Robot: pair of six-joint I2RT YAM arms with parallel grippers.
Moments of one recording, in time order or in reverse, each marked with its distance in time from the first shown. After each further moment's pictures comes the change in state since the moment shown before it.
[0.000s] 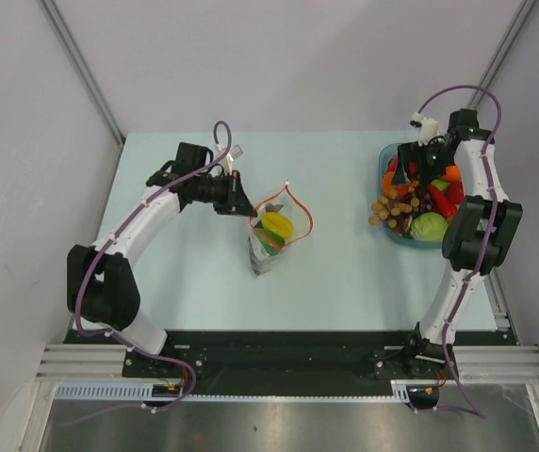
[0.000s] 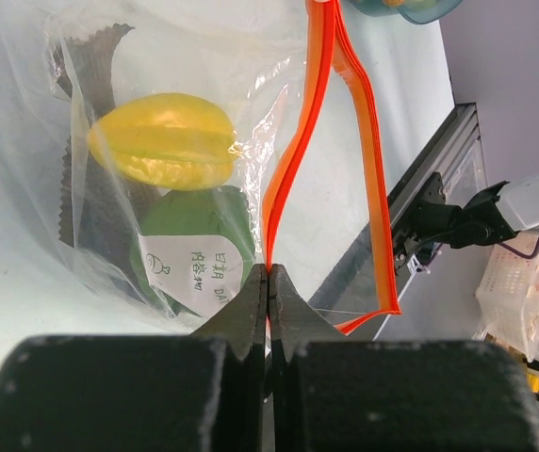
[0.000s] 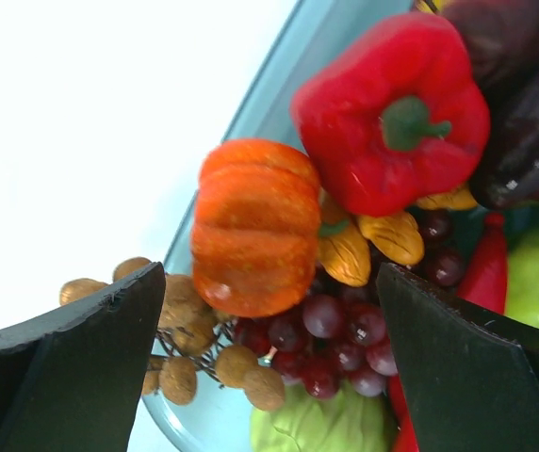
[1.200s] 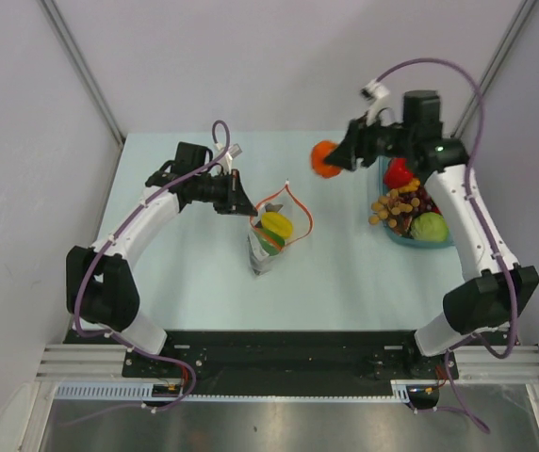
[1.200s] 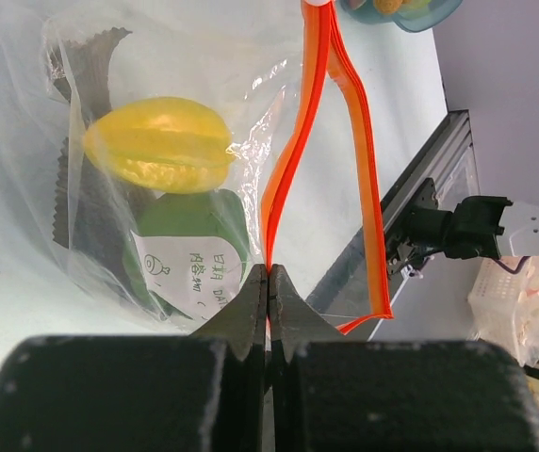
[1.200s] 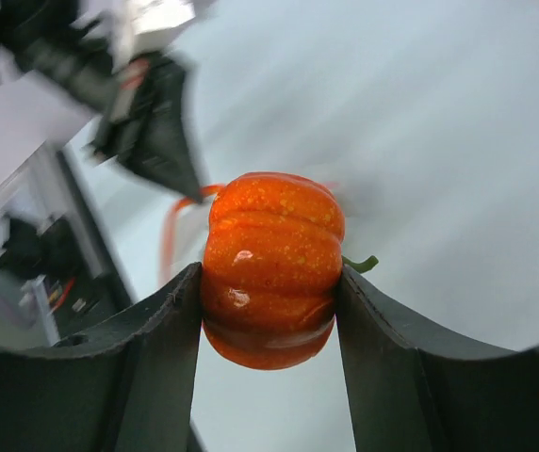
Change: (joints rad) left arm 0.000 -0.006 0.000 0.008 -0.001 -0.033; right arm 0.363 -0.483 -0.163 0.312 -0.225 0.471
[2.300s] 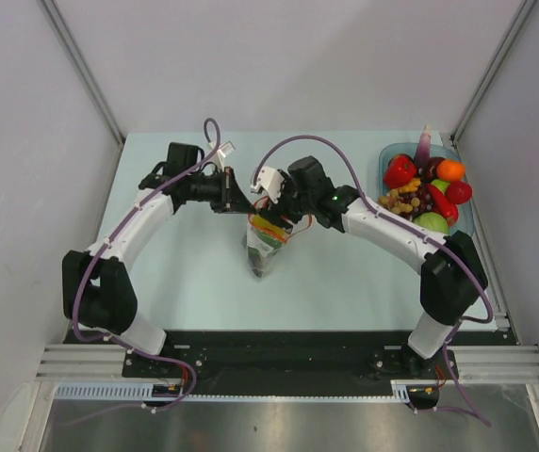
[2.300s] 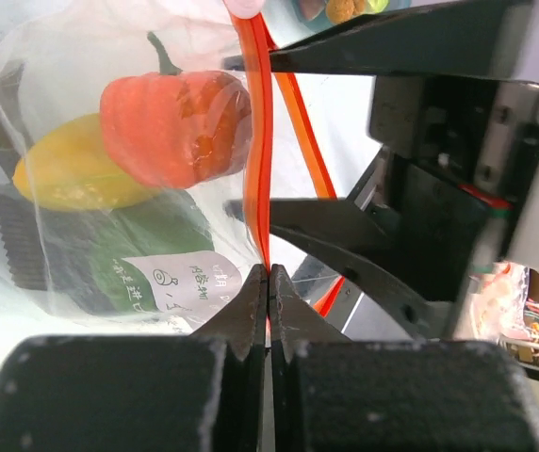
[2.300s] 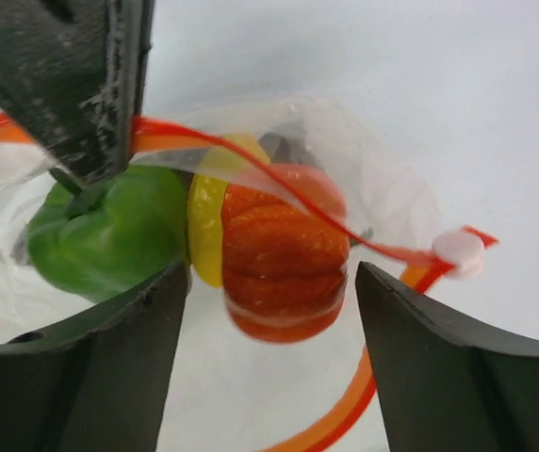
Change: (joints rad) left arm 0.038 -0.029 -0.032 0.052 0.109 -0.048; right arm 0.575 0.142 -0.342 0.314 0.577 -0.521
